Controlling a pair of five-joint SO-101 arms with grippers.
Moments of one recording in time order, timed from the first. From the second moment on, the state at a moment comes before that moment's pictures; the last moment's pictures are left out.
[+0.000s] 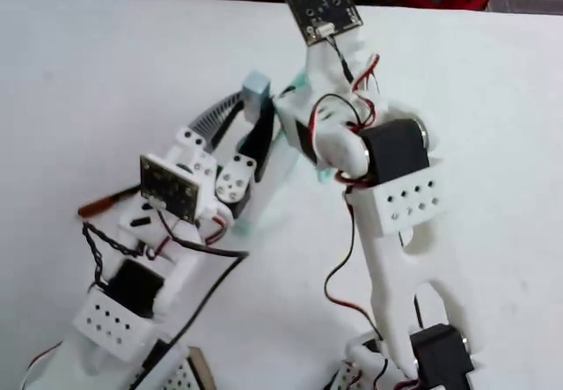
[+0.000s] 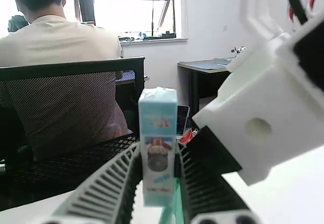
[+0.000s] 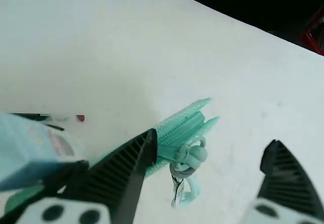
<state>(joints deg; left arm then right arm) 24.7 -65.1 64.5 7.9 -2.9 -25.3 -15.6 -12.4 80.7 7.5</state>
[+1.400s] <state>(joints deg) 24.7 -65.7 62.7 8.8 -2.9 -20.8 -16.7 -5.5 72.4 2.7</state>
